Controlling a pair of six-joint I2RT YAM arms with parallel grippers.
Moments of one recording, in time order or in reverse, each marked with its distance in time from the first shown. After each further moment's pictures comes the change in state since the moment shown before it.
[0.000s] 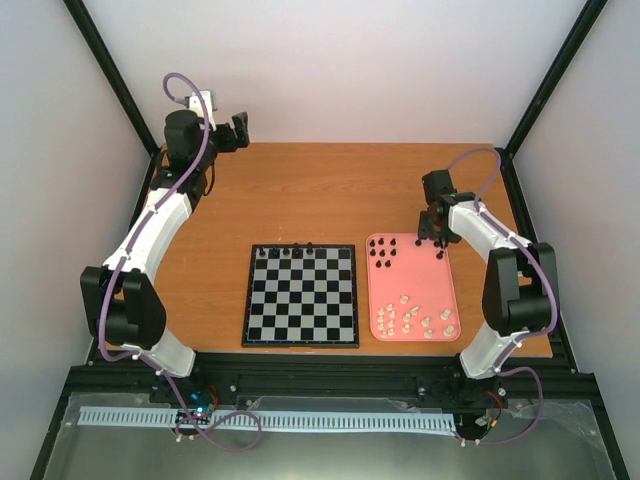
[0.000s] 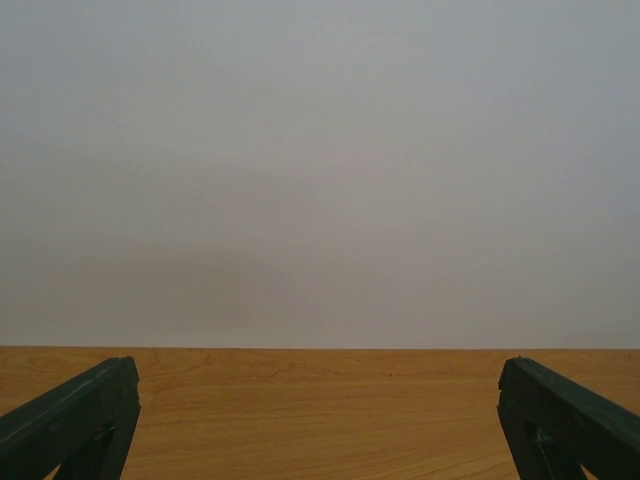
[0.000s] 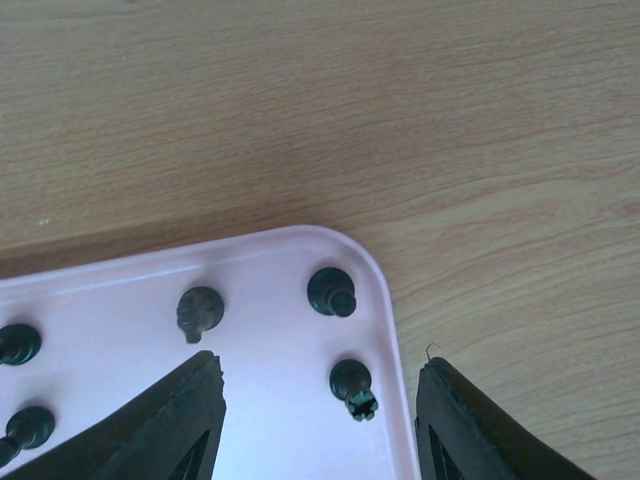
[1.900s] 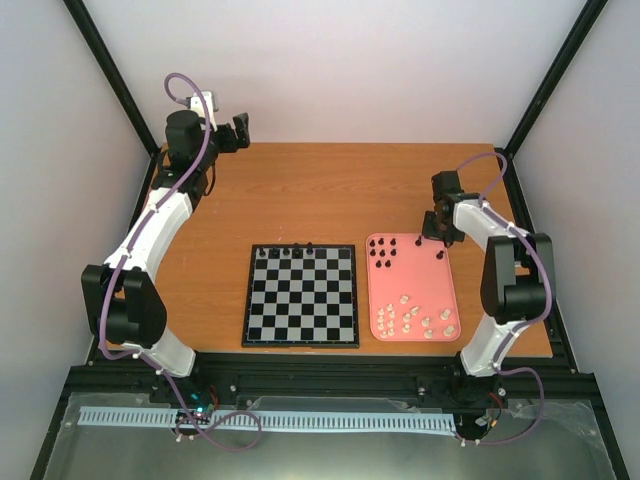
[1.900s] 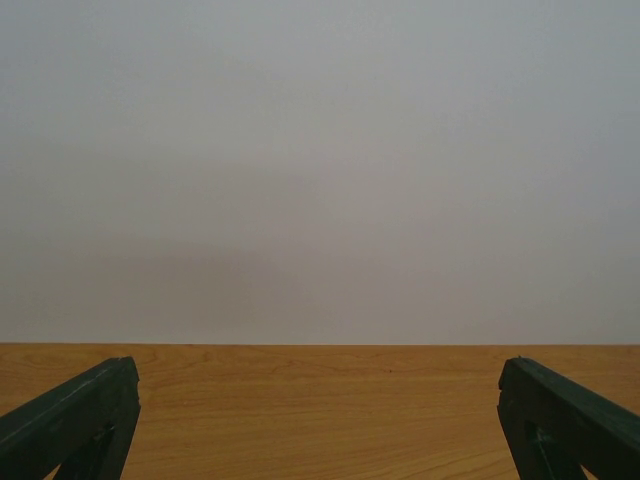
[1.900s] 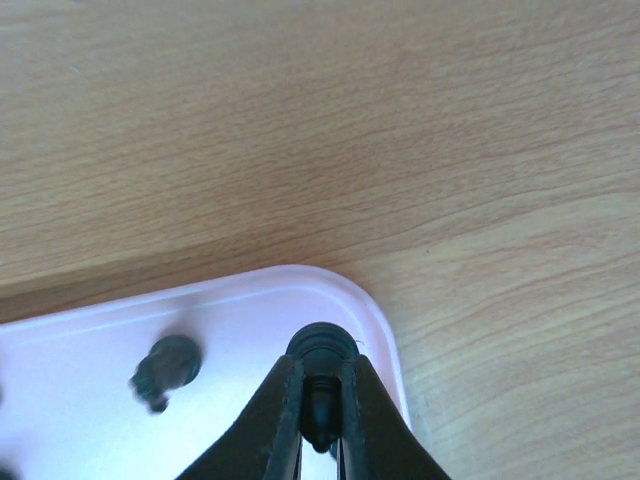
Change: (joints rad) left arm 0.000 0.008 0.000 0.000 0.005 0.000; right arm -0.084 0.101 0.003 0.077 -0.089 -0.014
